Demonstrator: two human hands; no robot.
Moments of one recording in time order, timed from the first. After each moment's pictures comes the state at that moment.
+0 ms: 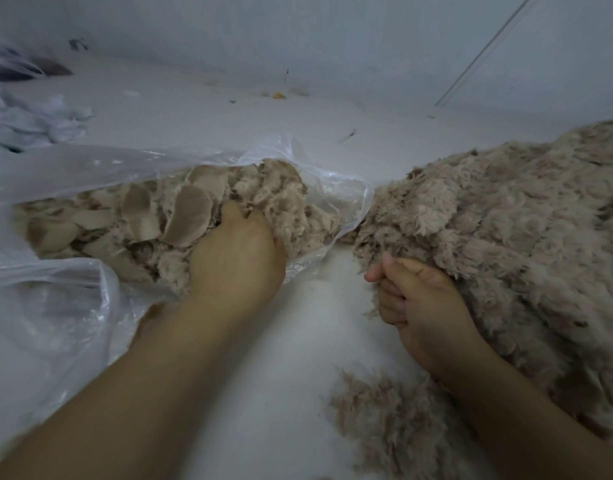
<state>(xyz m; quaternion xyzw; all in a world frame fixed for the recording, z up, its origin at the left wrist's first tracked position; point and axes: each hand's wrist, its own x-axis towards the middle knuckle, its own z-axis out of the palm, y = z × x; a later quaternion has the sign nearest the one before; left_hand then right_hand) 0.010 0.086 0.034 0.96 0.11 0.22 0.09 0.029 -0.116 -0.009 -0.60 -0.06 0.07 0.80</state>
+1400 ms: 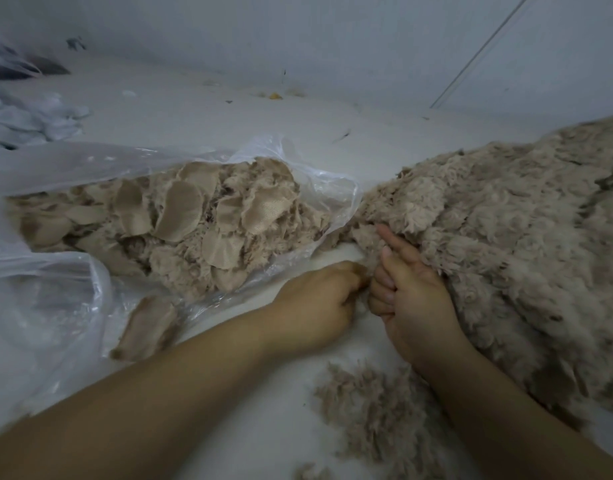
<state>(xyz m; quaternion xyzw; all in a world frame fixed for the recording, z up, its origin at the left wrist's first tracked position) 0.016 0.027 -0.002 0.93 -0.23 -0.02 0.29 0.027 -0.116 -0.003 -0.53 -0.02 0.06 0.85</state>
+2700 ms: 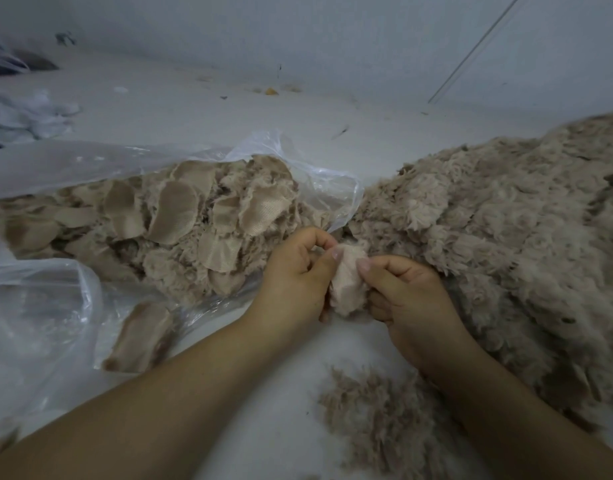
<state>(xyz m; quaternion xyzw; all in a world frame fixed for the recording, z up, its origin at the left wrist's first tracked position) 0.007 0.032 0.004 0.69 -0.04 0.08 0.71 0.020 -0.119 -0.002 -0.58 -0.12 0.10 0.80</state>
